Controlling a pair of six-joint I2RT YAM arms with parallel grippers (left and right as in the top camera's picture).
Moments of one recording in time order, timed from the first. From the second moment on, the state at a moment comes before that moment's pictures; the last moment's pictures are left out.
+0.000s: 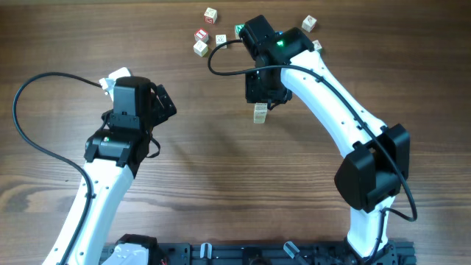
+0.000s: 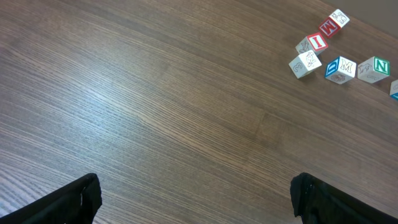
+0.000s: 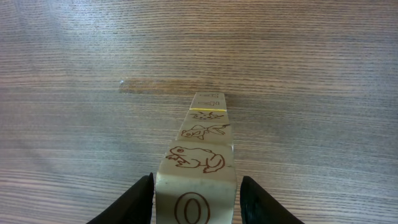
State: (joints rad) left arm -0.15 1.21 0.93 -0.56 -0.29 -0.54; right arm 0.54 2.05 1.91 -1.28 -0.02 0.52
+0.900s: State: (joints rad) left arm -0.15 1.21 0.93 -0.56 -0.29 -0.54; right arm 0.54 2.05 1.91 -1.29 -0.02 0.54
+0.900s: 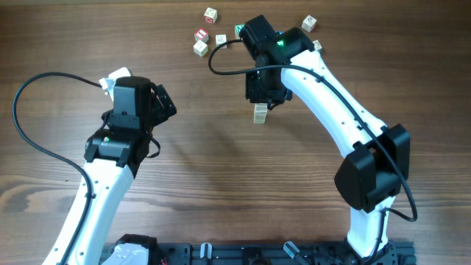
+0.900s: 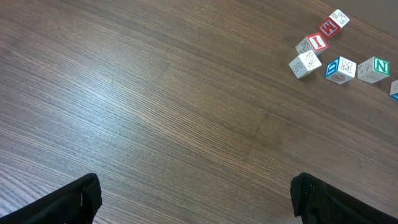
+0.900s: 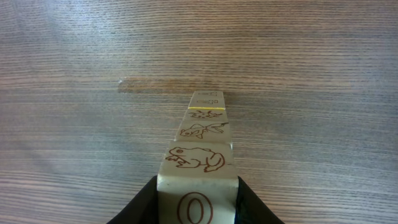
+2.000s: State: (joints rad) left arm -0.15 1.21 0.93 -0.56 -0.29 -0.54; right arm 0.54 2.05 1.94 -1.31 0.01 0.55
